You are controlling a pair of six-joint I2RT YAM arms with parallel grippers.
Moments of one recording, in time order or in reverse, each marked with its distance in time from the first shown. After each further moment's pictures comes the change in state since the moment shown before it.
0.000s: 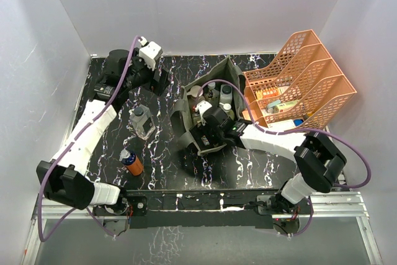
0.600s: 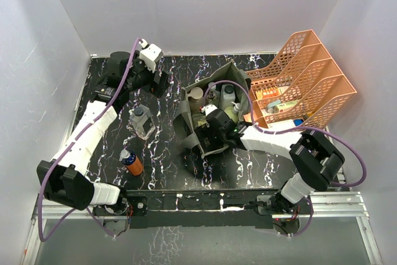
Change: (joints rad) left arm 0.000 -0.012 -0.032 0.004 -0.017 0.003; right arm -0.030 0.023 -0.074 0.044 -0.026 0.154
